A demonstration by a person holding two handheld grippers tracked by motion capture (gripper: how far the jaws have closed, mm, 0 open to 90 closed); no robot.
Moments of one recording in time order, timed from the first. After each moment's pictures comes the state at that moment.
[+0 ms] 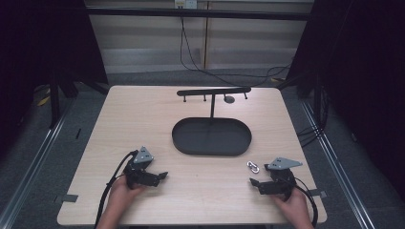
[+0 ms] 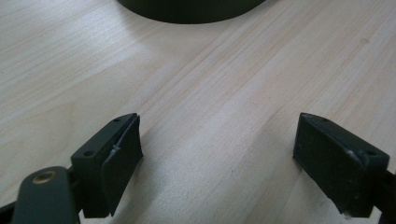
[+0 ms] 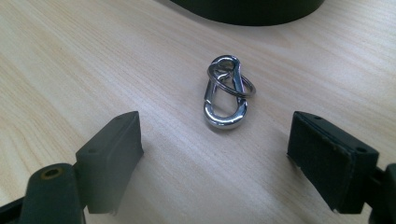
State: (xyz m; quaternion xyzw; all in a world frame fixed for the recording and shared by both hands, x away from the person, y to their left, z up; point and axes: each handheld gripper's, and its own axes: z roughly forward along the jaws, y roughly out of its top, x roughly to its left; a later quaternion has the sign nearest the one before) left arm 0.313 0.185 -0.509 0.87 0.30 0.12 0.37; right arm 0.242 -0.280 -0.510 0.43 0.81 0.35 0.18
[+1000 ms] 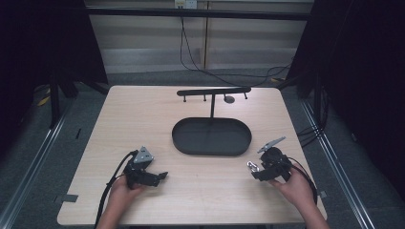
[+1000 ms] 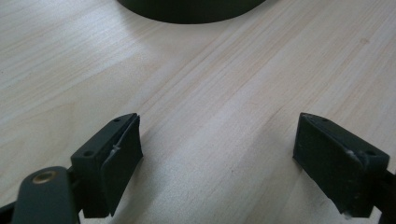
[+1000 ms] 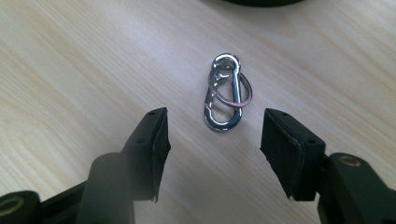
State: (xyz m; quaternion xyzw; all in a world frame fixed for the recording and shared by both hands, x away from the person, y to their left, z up) left arm 0.313 0.184 -0.509 0.87 0.30 0.12 0.37; right arm 0.283 -0.255 -0.459 0.45 0.87 0.18 0.08
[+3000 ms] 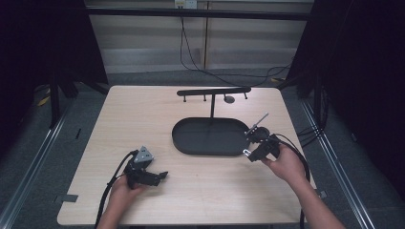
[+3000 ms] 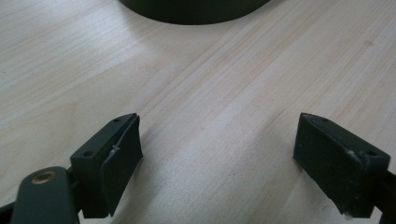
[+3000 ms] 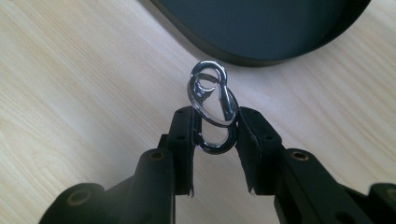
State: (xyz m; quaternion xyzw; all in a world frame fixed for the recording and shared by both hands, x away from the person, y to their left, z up) left arm 0.314 0.183 -0.509 0.87 0.30 0.12 0.37; right arm 0.333 -0.225 -0.417 0.43 0.89 0.12 0.06
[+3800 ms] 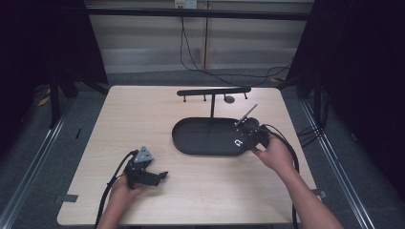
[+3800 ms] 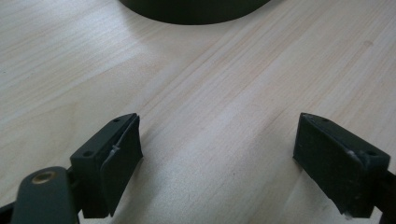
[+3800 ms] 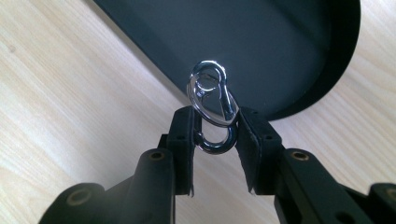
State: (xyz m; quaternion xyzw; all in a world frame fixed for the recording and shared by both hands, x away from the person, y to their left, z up) left arm 0.314 0.183 -0.509 0.87 0.30 0.12 0.37; right arm 0.360 -0.200 -0.410 0.42 0.90 0.12 0.08
